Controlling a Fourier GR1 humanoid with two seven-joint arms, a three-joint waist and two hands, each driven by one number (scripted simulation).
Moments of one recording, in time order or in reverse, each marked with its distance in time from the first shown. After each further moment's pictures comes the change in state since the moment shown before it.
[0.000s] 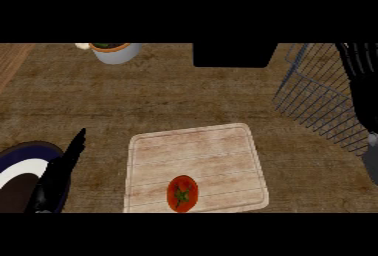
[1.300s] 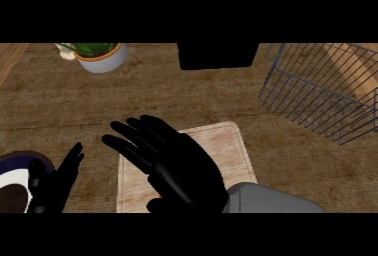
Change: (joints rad) left arm 0.087 -0.091 0.097 0.027 0.178 -0.039 0.040; right arm -0.369 0.350 0.828 -0.160 0.953 -0.131 0.593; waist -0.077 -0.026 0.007
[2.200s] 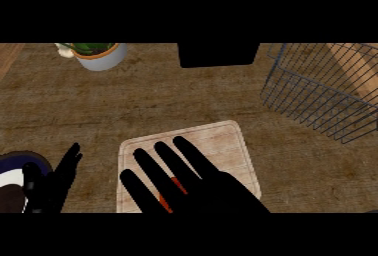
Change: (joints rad) left arm 0.019 -0.004 0.017 -0.027 -0.001 -0.009 -0.008; right arm -0.218 -0.180 -0.084 -0.451 -0.322 0.659 0.623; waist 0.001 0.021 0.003
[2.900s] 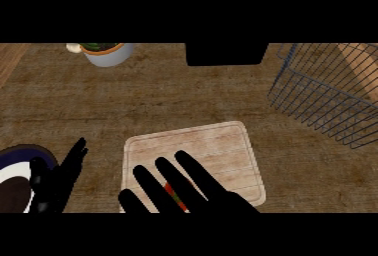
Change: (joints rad) left arm -0.043 -0.020 0.000 0.030 -0.017 -0.034 -0.010; right arm -0.021 -0.011 -0.004 -0.067 -0.105 -0.004 0.082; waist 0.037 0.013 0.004
